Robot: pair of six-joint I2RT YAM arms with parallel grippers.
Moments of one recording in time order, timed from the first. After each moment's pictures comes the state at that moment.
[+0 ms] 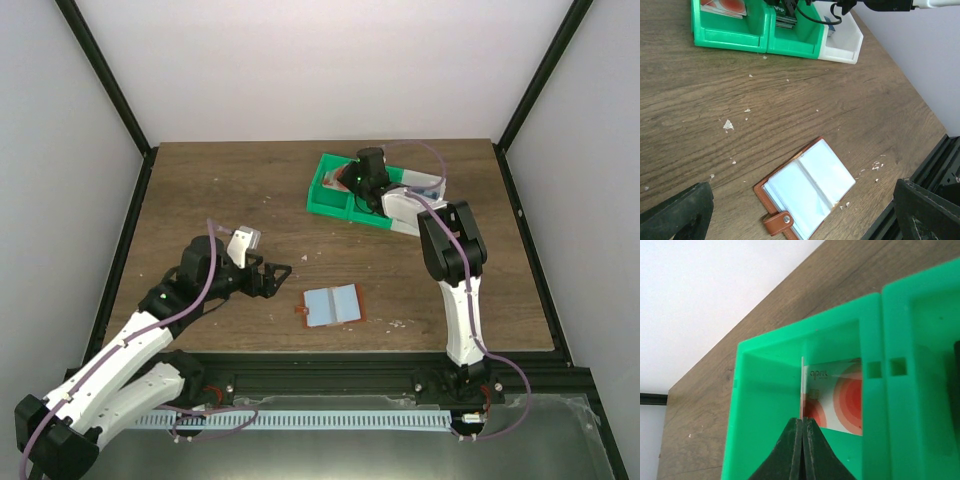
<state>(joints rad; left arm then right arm) -0.57 0.80 0.65 -0.37 0.30 -0.37 0.39 2.20 1.57 0.10 -0.04 0.91</state>
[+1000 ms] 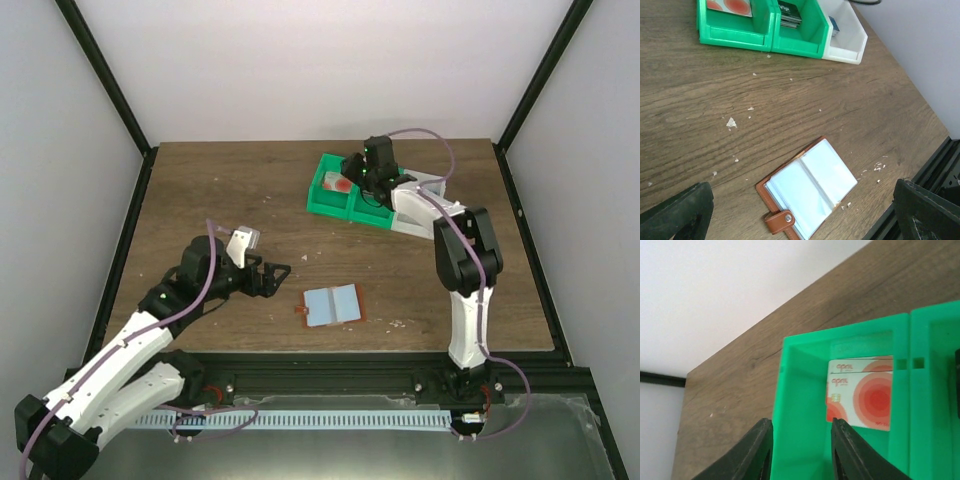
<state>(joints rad) -0.57 0.79 0.65 -0.38 0.28 -0.38 0.38 2.08 1.54 0.02 -0.08 0.86</state>
